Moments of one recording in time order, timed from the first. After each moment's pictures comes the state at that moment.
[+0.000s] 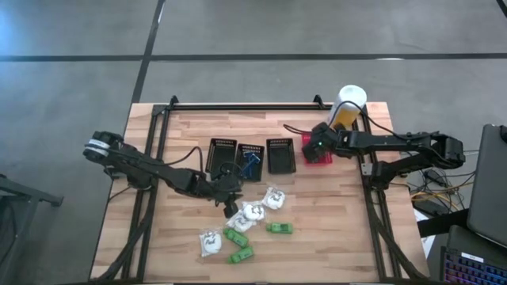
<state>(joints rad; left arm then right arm) -0.27 1.48 0.78 -0.05 -0.31 -0.58 -0.32 1.21 0.62 -0.41 0.50 0.50</state>
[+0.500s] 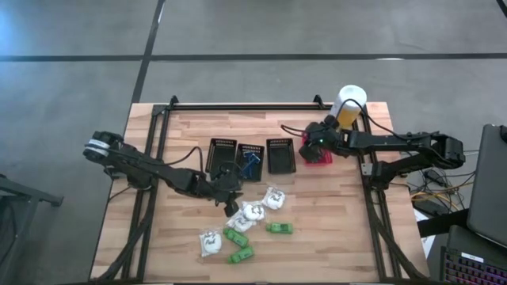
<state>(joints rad) -0.26 1.48 0.78 -0.05 -0.38 -0.60 -0.32 1.21 0.62 -0.21 0.50 0.10</state>
